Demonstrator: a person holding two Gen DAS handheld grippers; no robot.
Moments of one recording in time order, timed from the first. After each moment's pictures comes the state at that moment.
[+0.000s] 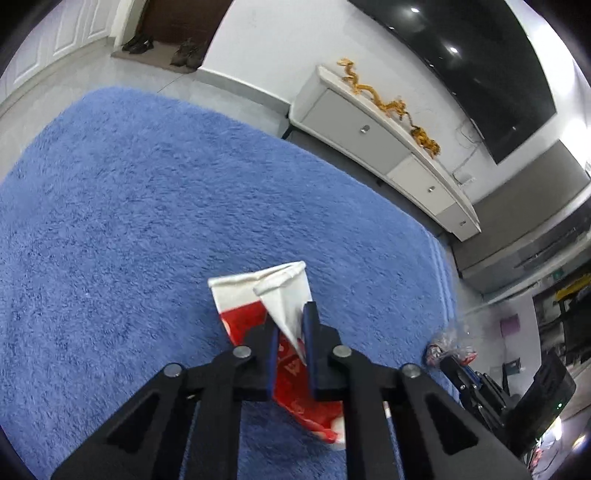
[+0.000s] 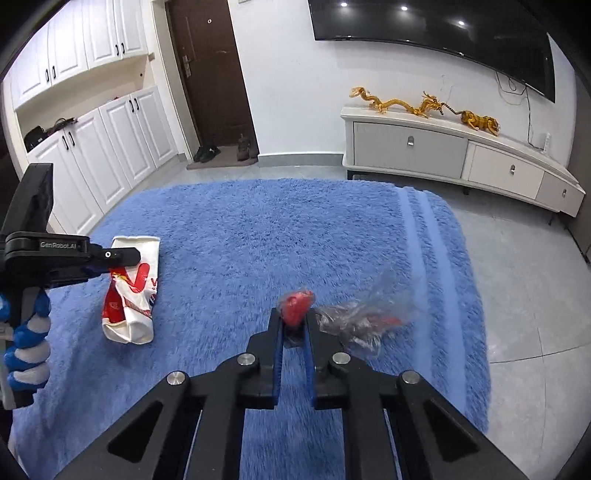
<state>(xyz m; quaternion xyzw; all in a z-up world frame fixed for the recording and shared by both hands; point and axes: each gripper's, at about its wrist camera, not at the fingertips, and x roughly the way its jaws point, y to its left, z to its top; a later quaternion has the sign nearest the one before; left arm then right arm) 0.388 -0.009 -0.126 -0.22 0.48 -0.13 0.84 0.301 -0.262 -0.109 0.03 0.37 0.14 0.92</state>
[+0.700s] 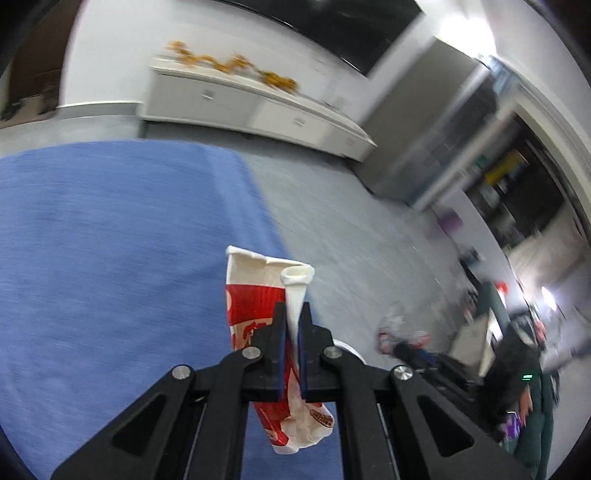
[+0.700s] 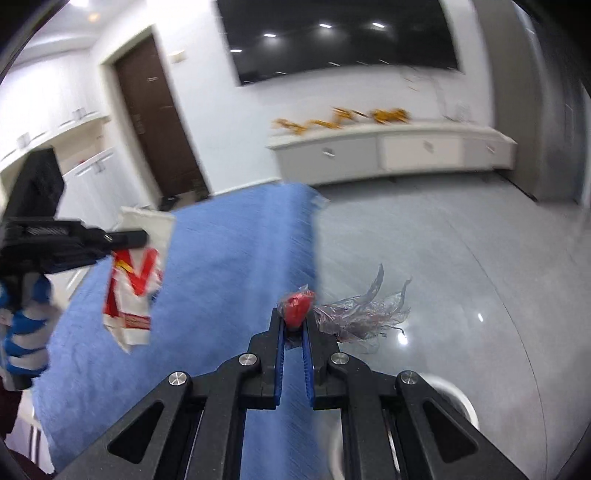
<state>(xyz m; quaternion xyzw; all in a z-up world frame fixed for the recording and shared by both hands) 0.243 -0.212 -0.041 -0.11 0.47 -0.36 0.80 0.090 -0.408 -0.084 0.13 0.33 0.03 0.94</state>
